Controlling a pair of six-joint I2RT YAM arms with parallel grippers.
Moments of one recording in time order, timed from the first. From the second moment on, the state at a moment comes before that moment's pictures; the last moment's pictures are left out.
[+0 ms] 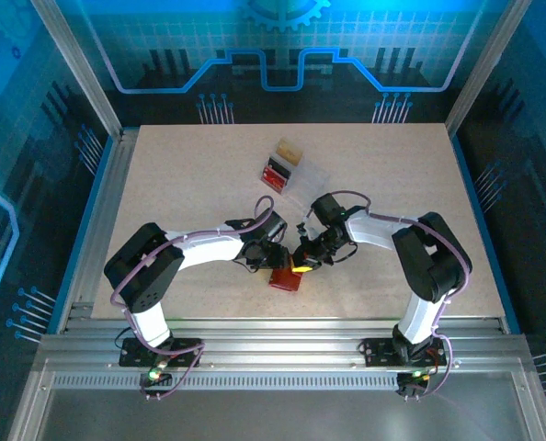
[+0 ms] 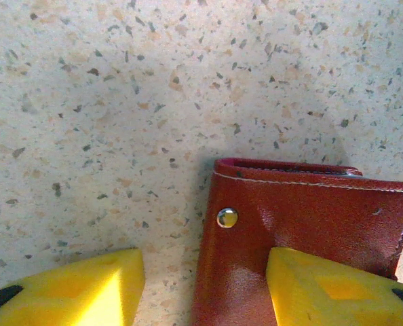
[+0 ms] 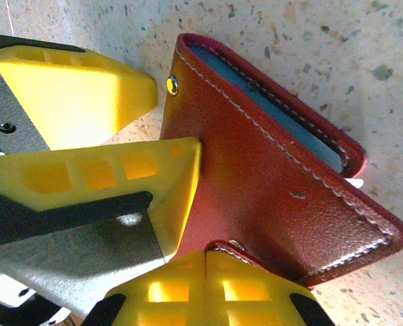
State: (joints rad) left arm -0.75 1.77 0.99 -0.42 0.12 -0.75; right arm 0.53 1.77 0.97 -0.54 -0.75 0.49
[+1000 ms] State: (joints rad) left arm -0.75 1.78 0.99 -0.42 0.12 -0.75; right arm 0.54 1.78 0.93 -0.49 -0.74 0.49
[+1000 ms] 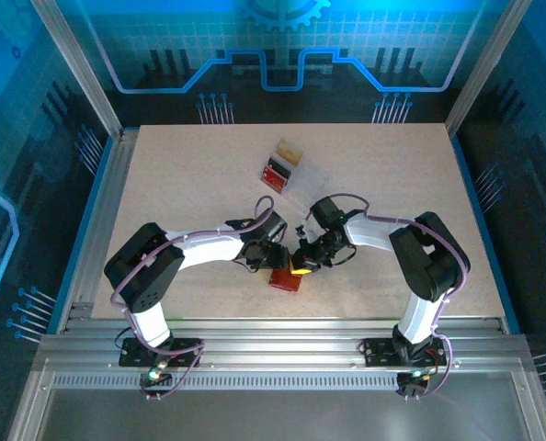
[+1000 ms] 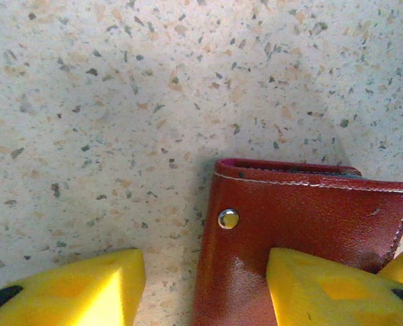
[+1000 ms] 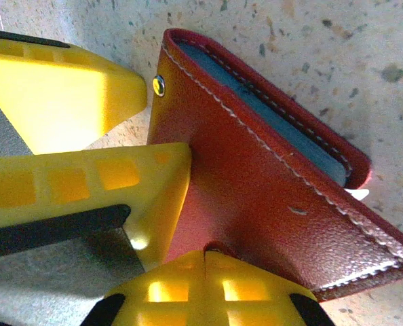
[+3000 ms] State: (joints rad) left arm -0.39 1.35 0.93 -0.52 0.30 -0.72; right arm 0.80 1.77 1.02 -0.39 -0.35 0.52
